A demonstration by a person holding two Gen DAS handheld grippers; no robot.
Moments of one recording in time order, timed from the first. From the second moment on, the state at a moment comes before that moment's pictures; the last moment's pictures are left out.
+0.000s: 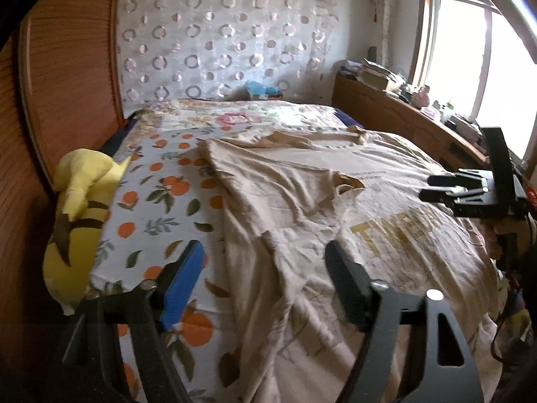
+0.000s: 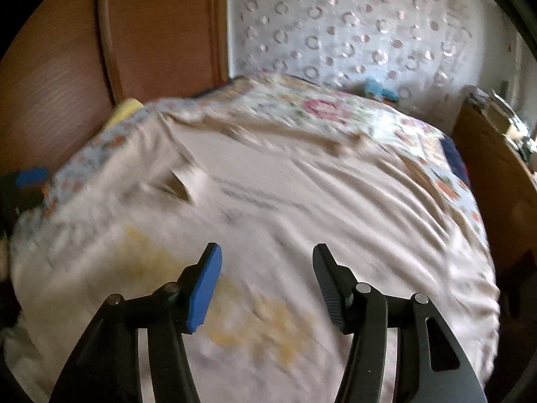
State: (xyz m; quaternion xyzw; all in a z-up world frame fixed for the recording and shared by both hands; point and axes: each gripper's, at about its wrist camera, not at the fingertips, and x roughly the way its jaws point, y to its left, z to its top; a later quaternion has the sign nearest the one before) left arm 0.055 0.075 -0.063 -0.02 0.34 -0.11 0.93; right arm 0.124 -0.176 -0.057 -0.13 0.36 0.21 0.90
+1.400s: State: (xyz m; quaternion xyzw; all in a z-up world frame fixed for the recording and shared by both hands) left arm 0.025 0.025 -0.054 0.01 0.35 -0.18 0.92; right arm 0.111 -0.240 -0.079 -0.11 0.39 0.18 0.90
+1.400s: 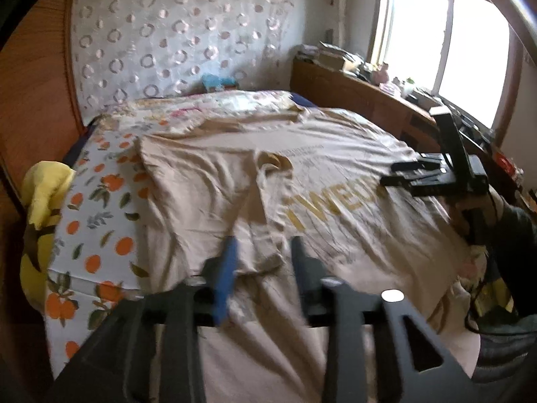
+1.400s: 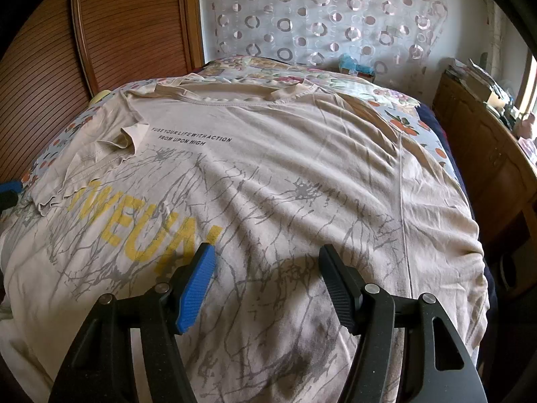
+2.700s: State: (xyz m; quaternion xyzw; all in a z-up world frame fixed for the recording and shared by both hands) left arm 0.032 0.056 -0.069 -0.01 0.35 -0.10 0.93; right arm 0.186 -0.137 -0.059 -0.09 0.36 0.21 0.90
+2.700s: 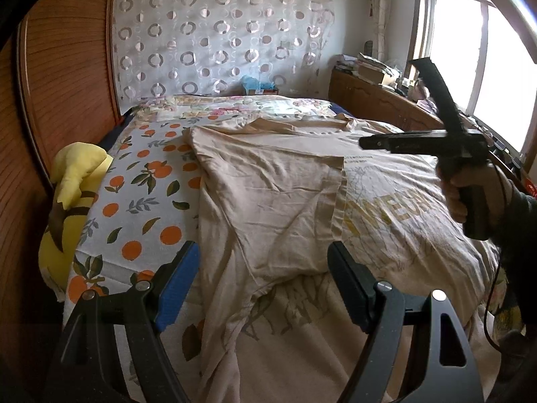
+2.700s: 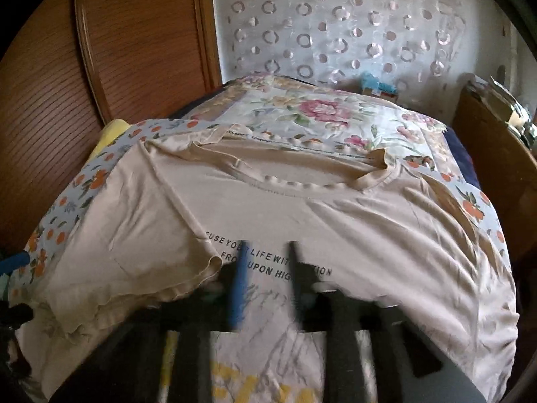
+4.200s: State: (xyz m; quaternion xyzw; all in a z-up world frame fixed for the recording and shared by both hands) left arm 0.107 -0.053 -0.082 0.08 0.40 -0.19 0.89; right arm 0.075 -0.354 -0.084 -0.04 0.40 0.04 0.92
